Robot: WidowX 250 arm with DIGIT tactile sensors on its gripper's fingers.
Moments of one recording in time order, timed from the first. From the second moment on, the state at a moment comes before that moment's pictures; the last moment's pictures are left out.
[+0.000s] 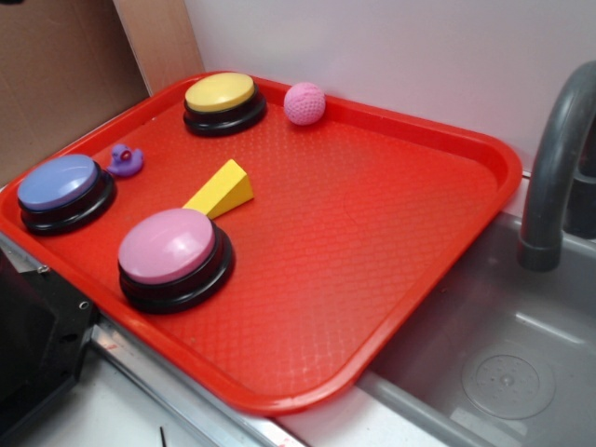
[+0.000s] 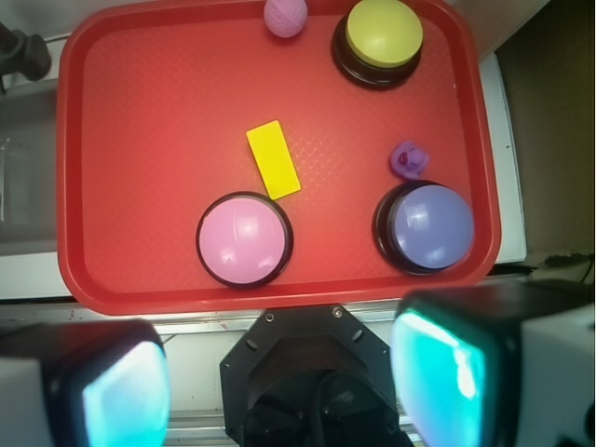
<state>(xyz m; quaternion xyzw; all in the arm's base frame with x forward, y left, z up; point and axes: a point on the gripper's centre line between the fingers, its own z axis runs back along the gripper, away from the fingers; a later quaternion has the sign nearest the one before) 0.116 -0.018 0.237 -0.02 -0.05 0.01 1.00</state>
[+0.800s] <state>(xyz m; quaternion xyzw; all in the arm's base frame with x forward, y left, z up) 0.171 -0.004 0.187 0.02 -0.08 0.07 0.99</state>
